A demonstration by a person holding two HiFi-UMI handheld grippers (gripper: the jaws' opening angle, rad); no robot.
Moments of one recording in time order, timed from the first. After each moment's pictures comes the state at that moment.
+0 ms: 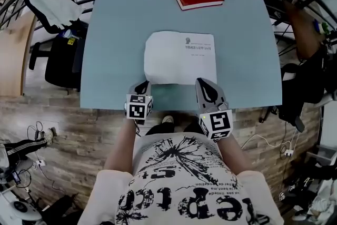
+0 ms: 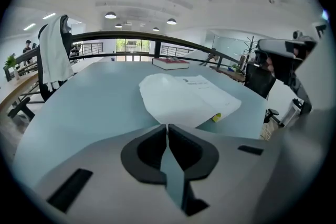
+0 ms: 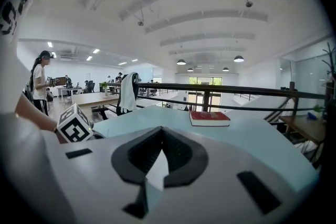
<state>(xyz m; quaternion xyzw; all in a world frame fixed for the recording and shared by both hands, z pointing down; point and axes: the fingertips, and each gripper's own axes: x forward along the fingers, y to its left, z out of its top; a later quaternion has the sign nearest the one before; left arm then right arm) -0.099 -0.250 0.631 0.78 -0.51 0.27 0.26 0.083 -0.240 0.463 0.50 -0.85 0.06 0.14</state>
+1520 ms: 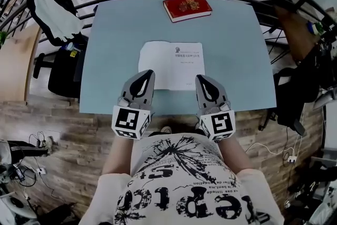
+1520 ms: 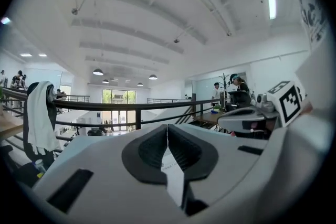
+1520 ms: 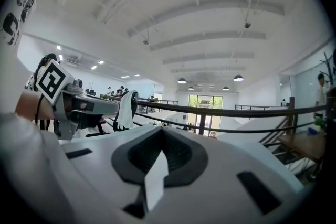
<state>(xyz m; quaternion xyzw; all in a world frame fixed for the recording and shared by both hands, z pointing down) -0.017 -0.244 0.364 0.87 -0.50 0.05 0.03 0.124 -0.231 0.377 0.50 -0.86 -0.02 0.07</state>
